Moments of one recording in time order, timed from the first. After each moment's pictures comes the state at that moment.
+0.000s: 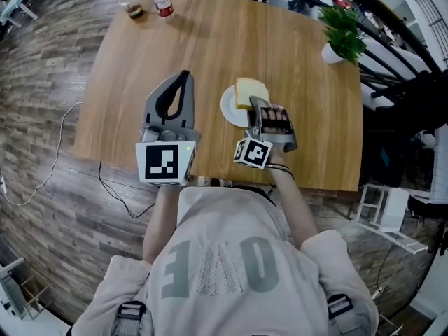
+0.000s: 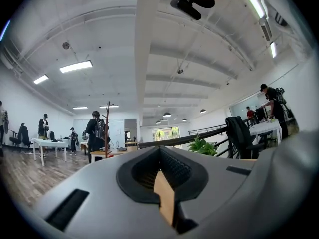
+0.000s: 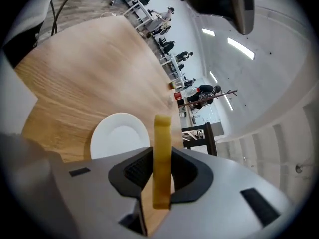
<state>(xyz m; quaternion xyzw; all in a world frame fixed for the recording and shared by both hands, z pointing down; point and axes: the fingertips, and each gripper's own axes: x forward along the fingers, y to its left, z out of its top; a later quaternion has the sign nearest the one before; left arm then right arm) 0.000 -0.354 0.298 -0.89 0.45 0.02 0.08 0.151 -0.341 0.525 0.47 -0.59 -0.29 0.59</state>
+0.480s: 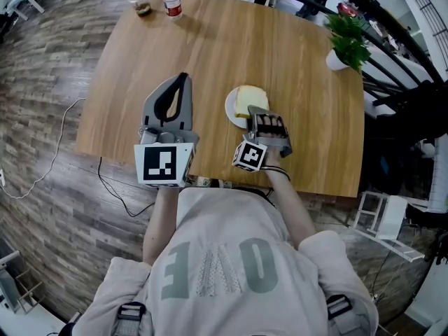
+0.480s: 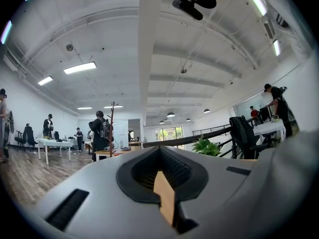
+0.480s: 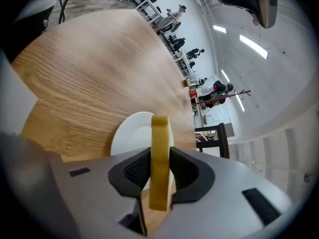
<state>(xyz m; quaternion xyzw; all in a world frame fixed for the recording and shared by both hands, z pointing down) -0.018 -0.353 0.297 -0.88 0.47 0.02 0.07 0.141 -0.335 0.572 0.42 -0.60 -0.27 0.62</state>
